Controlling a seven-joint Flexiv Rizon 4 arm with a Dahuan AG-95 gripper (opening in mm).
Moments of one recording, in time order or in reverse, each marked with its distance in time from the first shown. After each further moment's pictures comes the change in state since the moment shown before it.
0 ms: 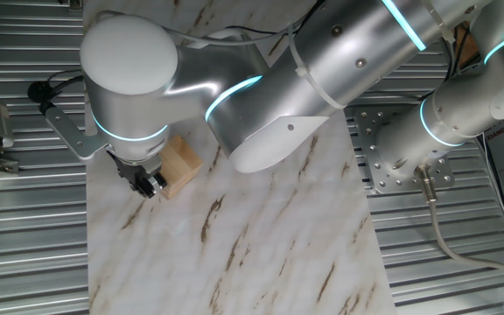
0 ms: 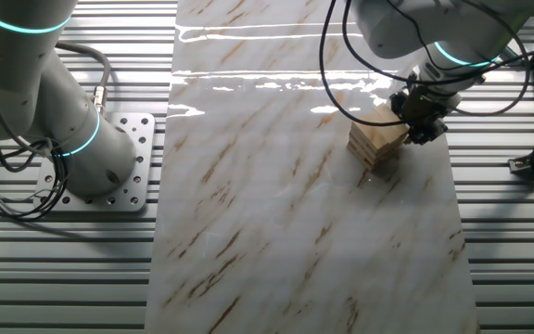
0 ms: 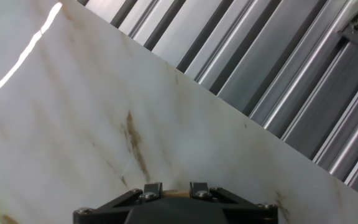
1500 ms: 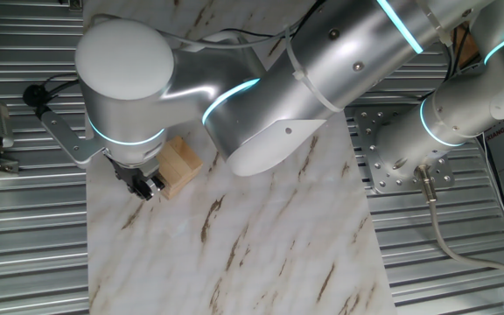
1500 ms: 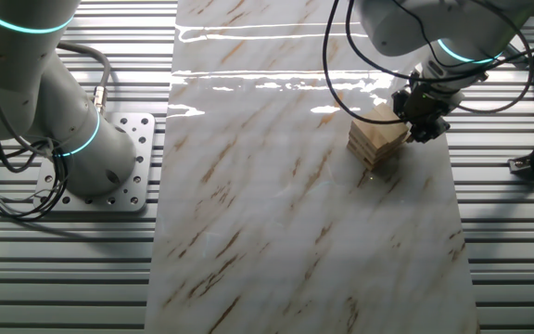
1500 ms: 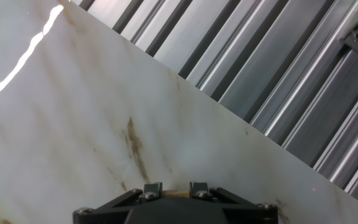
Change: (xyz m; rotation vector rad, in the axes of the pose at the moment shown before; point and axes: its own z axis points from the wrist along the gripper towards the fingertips) arm -0.005 0.000 -0.001 -0.001 -0.001 -0.011
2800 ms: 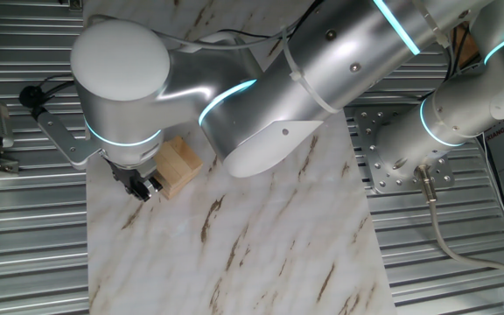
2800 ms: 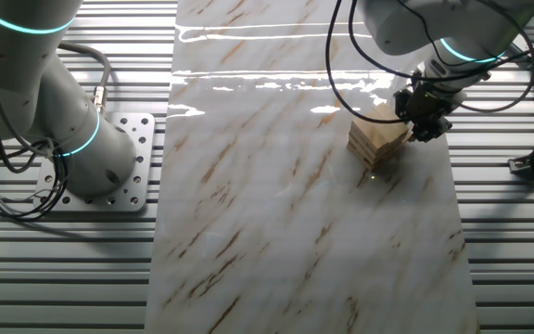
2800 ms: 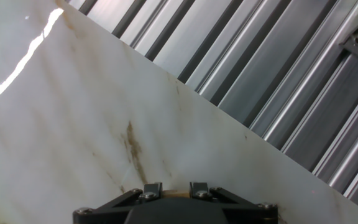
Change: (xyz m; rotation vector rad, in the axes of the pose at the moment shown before) arm -0.004 0.000 0.000 -0.002 0.001 -0.001
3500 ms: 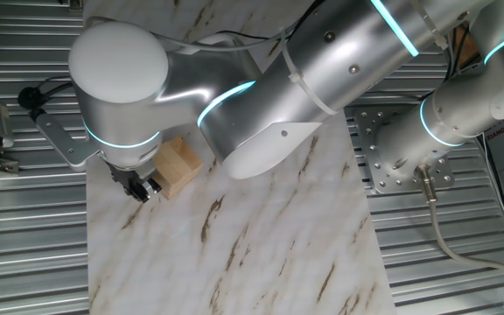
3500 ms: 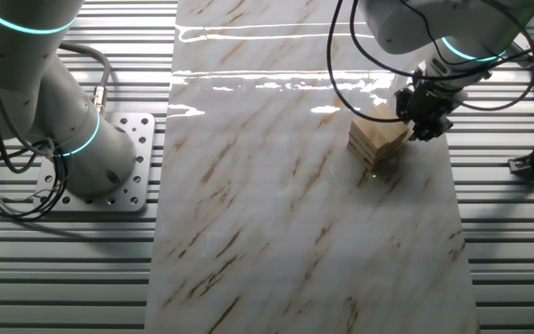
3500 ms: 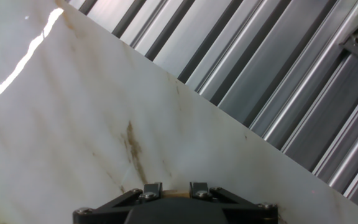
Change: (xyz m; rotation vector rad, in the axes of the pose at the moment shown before) arm -0.004 0.000 0.000 0.001 0.001 0.001
